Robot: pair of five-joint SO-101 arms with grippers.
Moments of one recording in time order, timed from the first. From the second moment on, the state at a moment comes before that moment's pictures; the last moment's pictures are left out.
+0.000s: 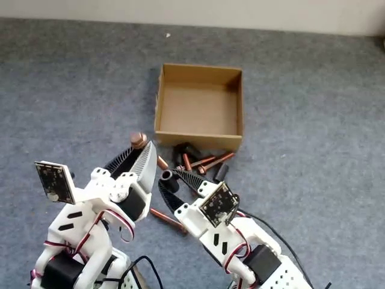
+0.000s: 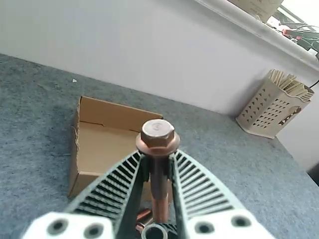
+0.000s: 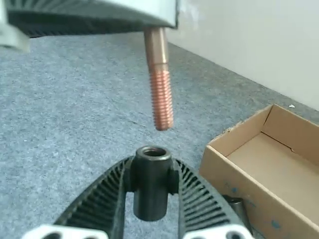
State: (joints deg) left arm 20.4 -104.1 67.3 52.4 33.5; right arm -50.4 -104.4 93.7 28.4 8.0
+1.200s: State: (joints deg) left arm 23.9 -104.3 75.9 53.2 33.9; right arm -50.4 -104.1 94.4 28.5 8.2
